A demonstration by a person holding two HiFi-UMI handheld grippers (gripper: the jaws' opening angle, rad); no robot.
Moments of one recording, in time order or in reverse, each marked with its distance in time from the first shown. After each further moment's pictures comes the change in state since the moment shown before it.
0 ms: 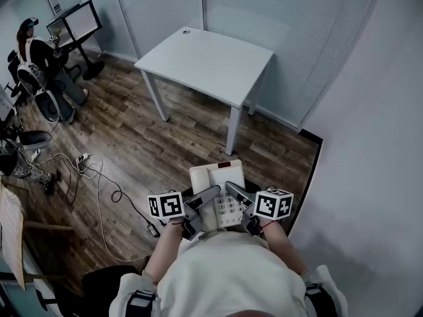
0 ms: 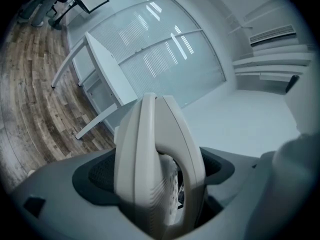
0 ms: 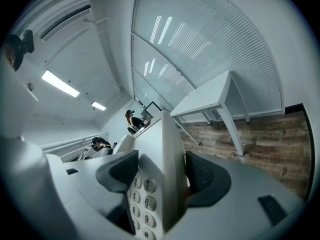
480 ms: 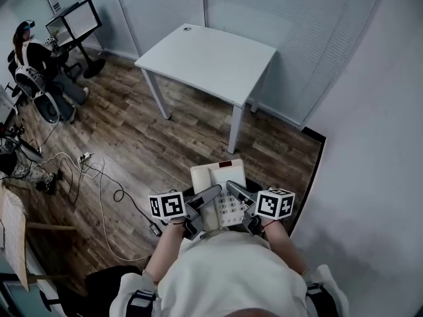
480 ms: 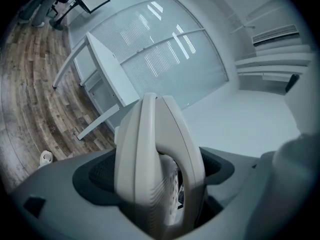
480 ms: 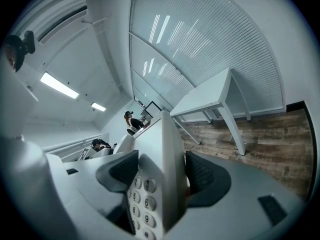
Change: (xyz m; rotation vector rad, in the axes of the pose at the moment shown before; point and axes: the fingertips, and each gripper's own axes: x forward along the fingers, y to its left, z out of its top) left arm 0.004 0.012 -0.002 0.003 0.006 0.016; right arm 0.007 -0.010 -0.005 0.014 -0.001 0.010
